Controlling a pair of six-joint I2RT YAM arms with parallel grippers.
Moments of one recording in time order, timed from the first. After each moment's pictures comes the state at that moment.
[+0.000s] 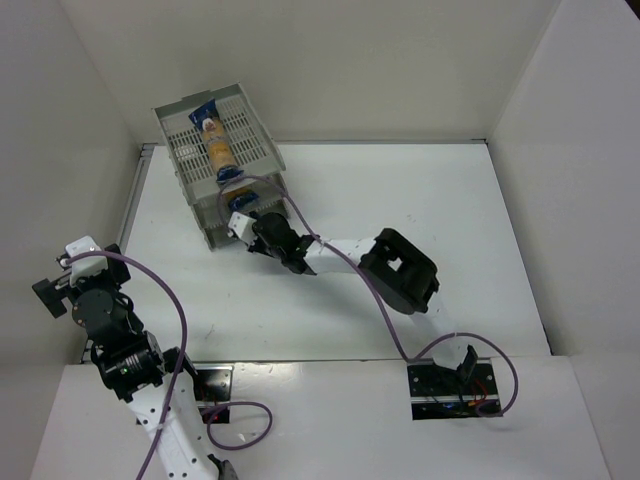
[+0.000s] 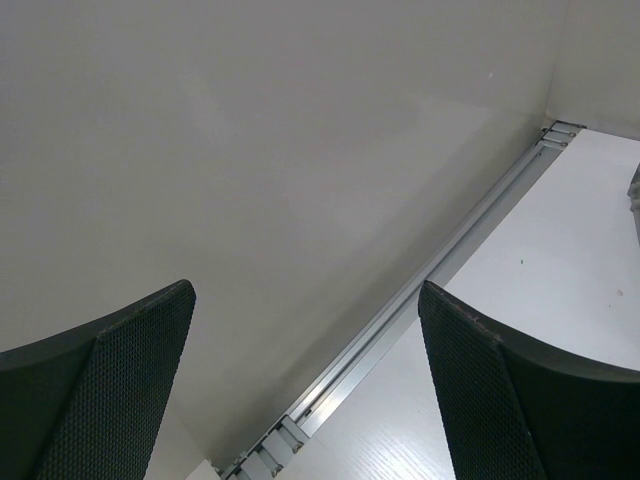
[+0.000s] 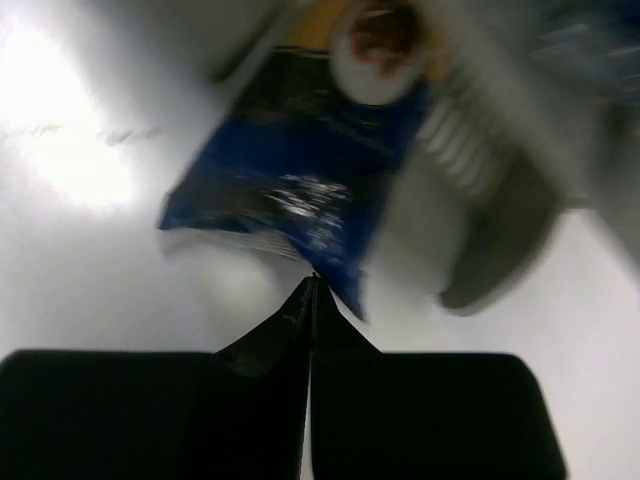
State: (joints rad) left arm 0.58 0.24 0.63 -0.32 -0.24 0.23; right arm 0.95 2.20 1.48 0.15 0.19 -0.50
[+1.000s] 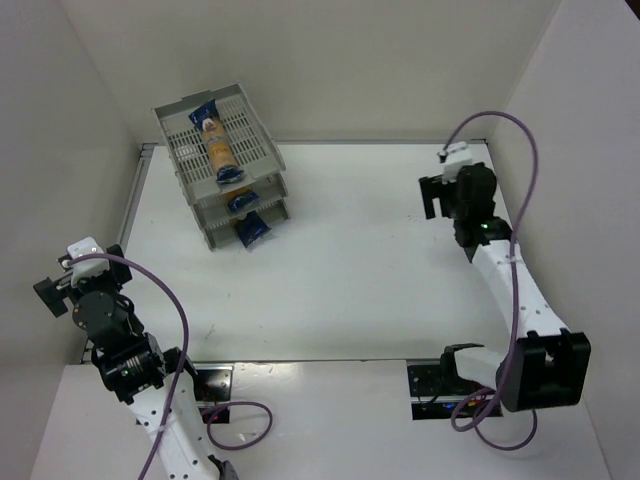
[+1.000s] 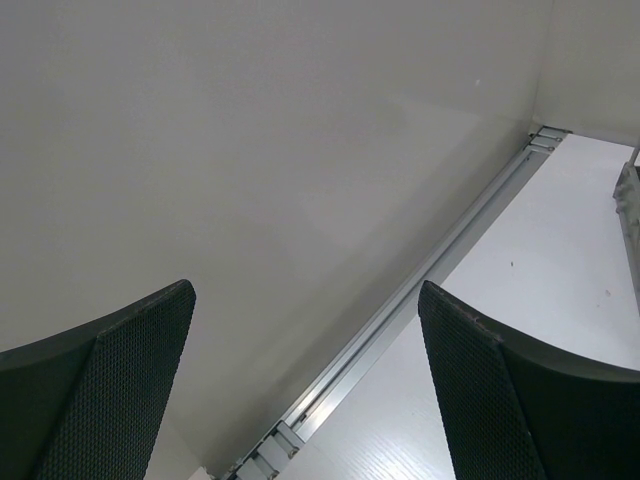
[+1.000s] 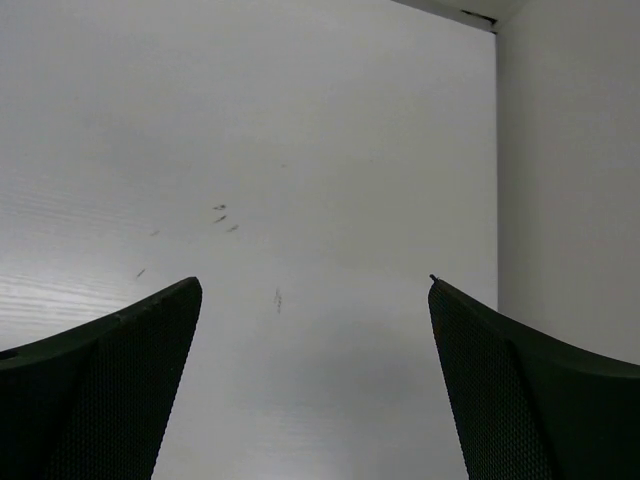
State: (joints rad) left arm 0.58 0.23 0.63 -0.32 -0.22 0.23; right arm 0.11 1.20 0.96 -0.20 0.11 -0.27
